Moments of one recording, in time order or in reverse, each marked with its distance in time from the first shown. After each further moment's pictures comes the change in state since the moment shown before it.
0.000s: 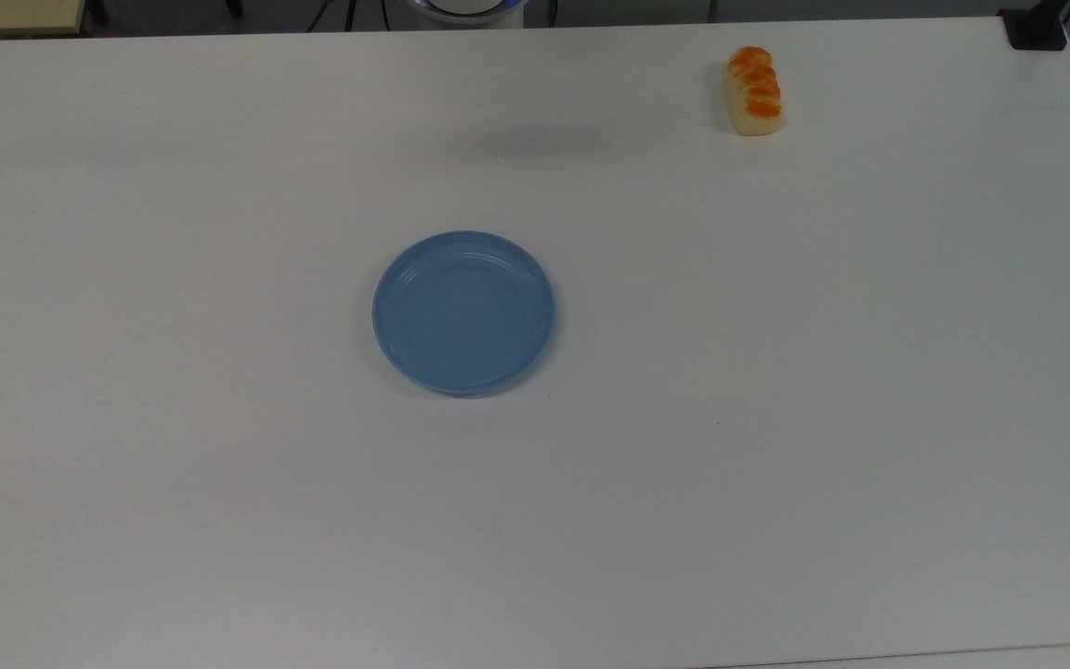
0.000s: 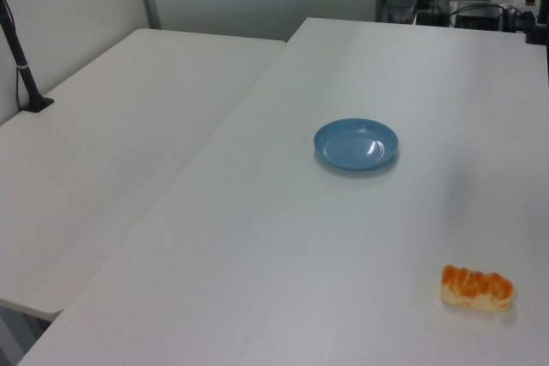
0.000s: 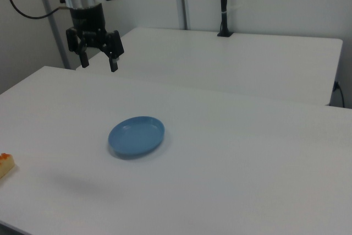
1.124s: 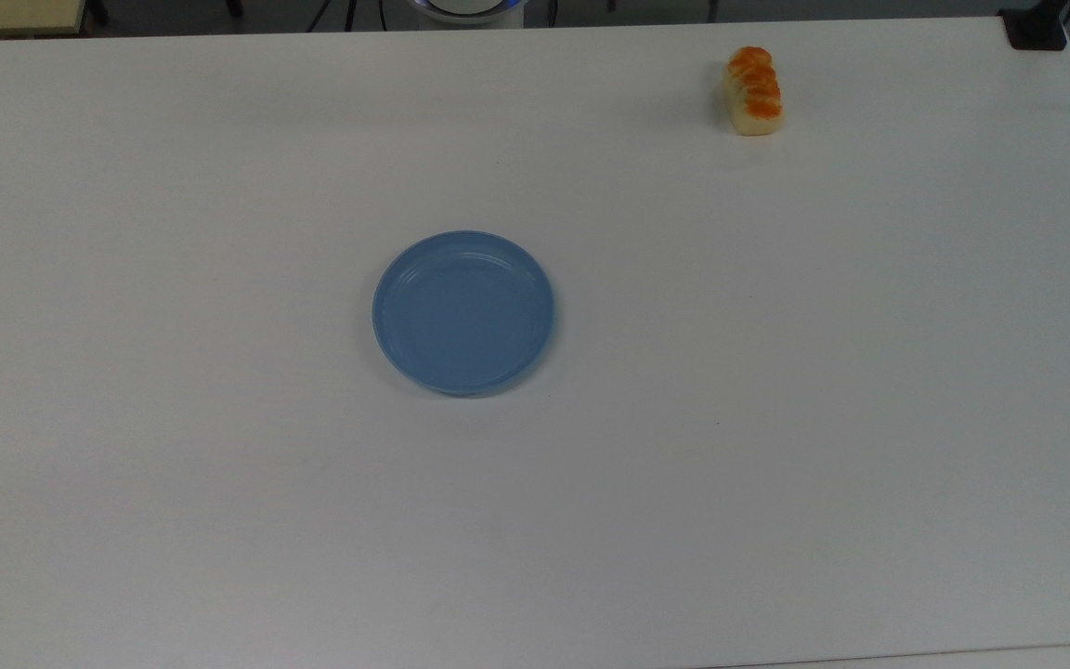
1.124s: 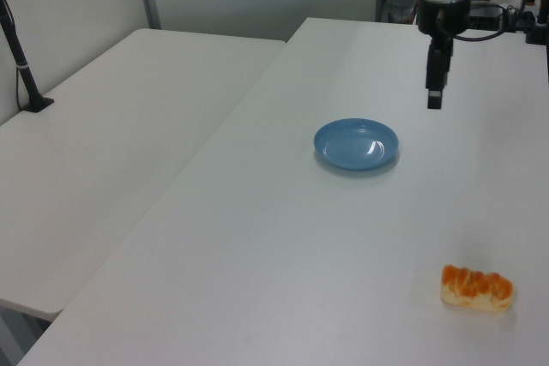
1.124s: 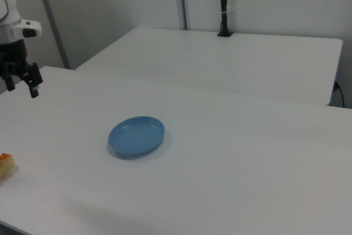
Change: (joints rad) arm 0.021 -0.150 0.400 -0.362 0.138 0.228 0.403
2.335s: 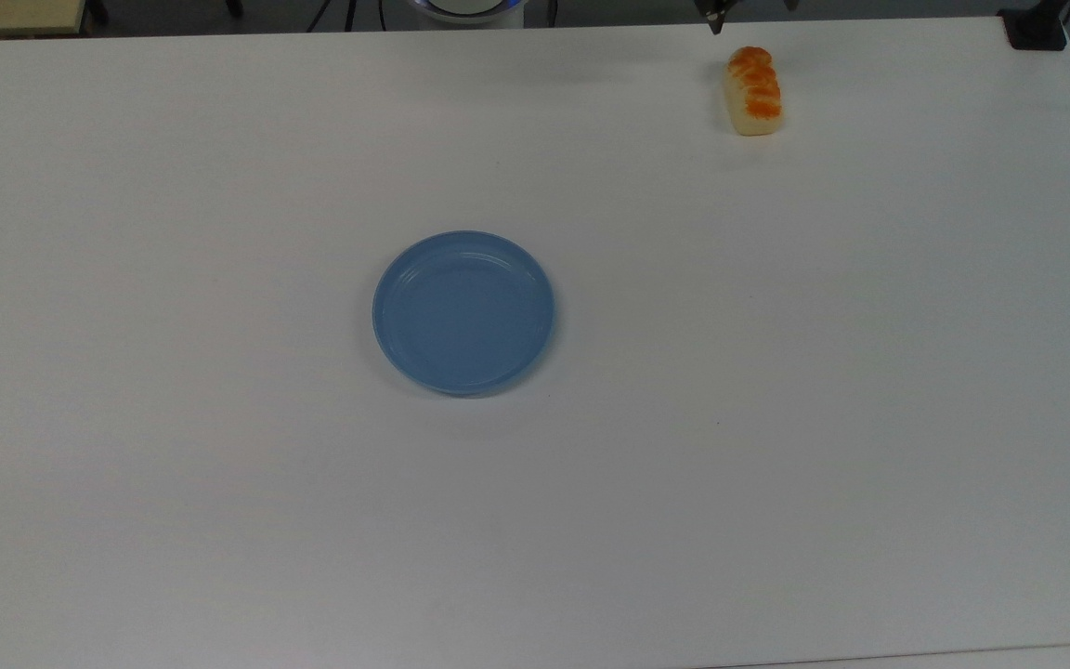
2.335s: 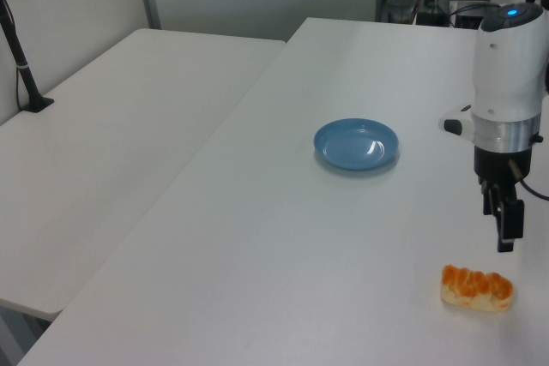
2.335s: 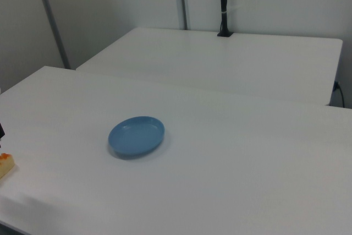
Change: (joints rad) arm 0.000 0.000 0.354 -0.349 0.099 0.330 0.002
